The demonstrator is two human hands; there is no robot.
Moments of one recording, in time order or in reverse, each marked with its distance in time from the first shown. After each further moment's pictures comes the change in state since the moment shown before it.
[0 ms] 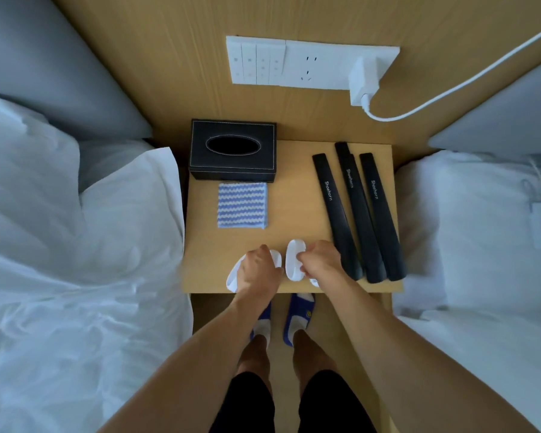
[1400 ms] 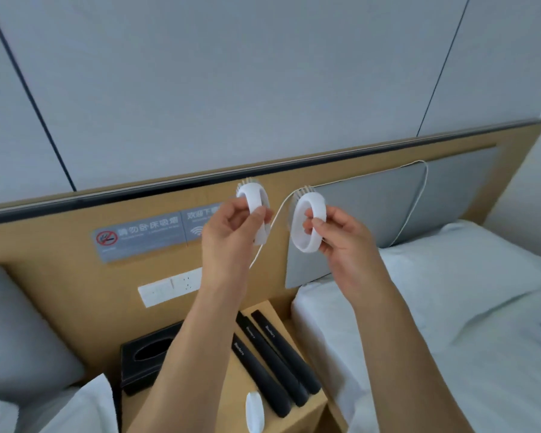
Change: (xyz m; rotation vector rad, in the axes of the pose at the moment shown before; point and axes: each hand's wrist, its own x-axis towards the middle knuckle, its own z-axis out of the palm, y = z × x) left_hand -0.335 0.239 -0.264 -1.078 0.101 1.042; right_hand -0.371 0.040 -0.291 1.061 0.454 -1.106
